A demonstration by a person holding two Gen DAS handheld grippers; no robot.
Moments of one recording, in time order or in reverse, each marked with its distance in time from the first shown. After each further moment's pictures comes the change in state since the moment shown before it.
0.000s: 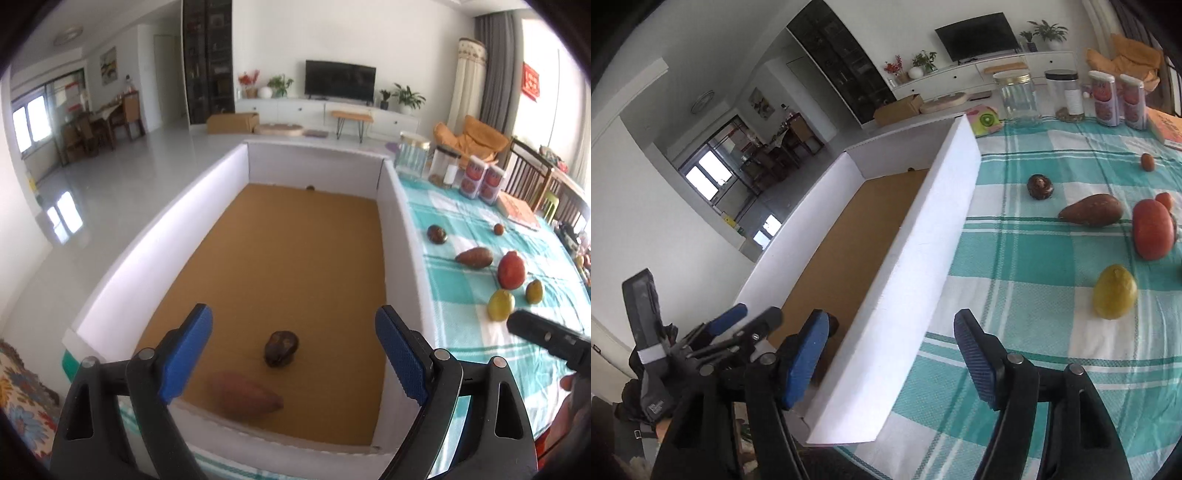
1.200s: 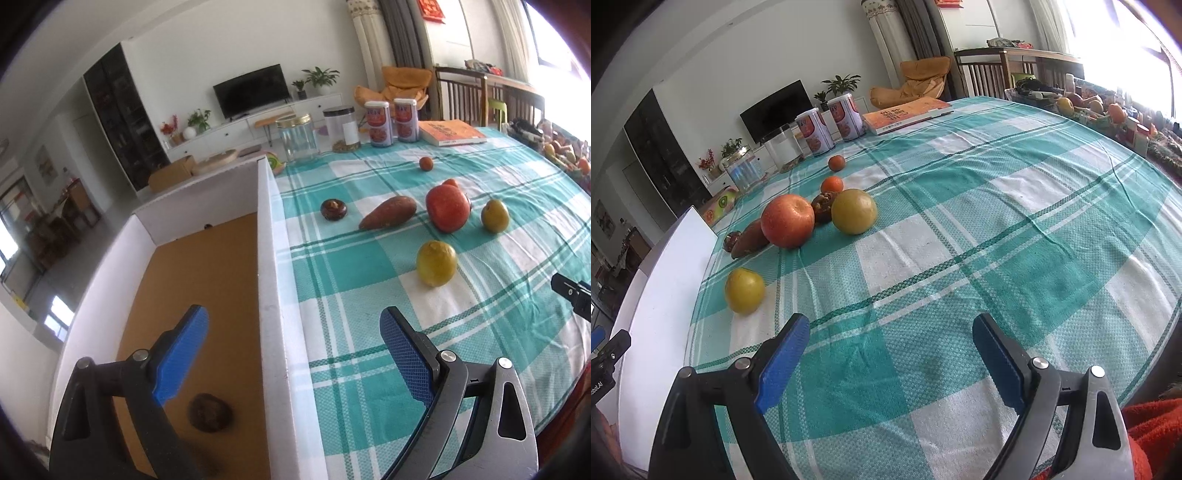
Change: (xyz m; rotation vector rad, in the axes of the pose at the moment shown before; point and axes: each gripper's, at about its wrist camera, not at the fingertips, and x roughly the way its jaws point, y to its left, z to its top) left arm 0.015 -0.156 -0.024 0.381 -0.010 -0.024; right arm -0.100 -0.187 -0.079 0.374 -0.244 -0.556
